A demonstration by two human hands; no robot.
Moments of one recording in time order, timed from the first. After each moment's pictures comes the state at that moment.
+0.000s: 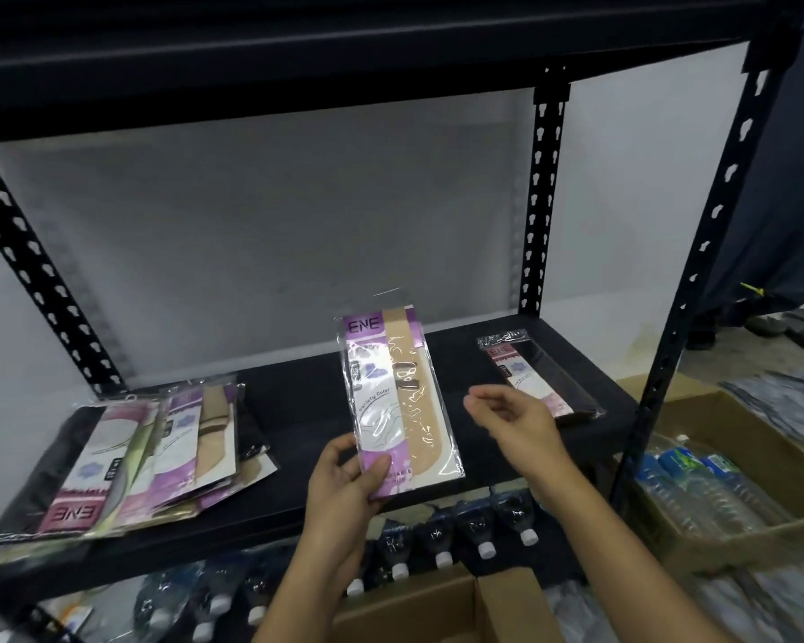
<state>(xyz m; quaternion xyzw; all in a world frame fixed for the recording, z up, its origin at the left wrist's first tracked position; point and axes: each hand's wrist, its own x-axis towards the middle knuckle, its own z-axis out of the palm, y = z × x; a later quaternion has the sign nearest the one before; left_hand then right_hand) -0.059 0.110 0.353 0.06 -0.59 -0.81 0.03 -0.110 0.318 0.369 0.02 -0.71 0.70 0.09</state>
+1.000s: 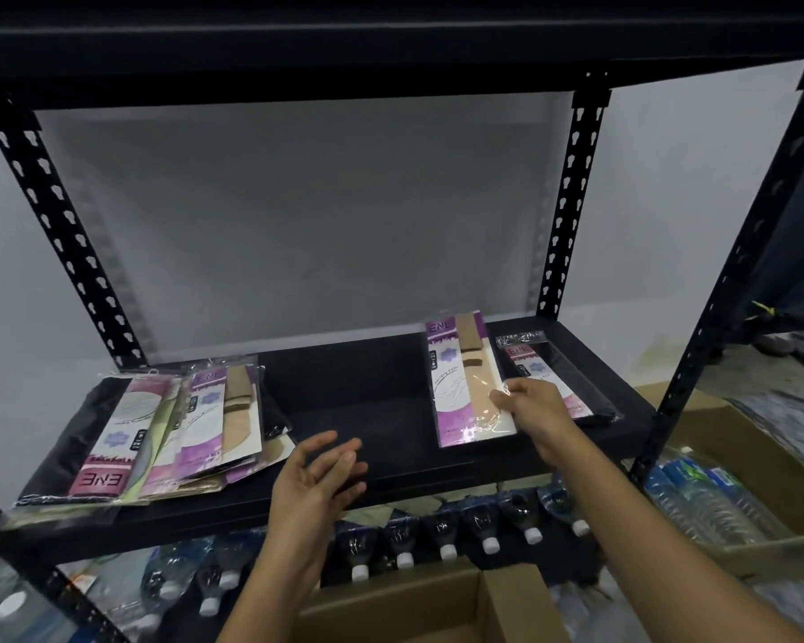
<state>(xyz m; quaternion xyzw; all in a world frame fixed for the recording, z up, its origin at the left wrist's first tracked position) -0.046 0.046 0.337 0.07 -0.56 -0.82 0.09 -0.167 0.317 0.356 -0.08 -0.74 0.67 0.01</state>
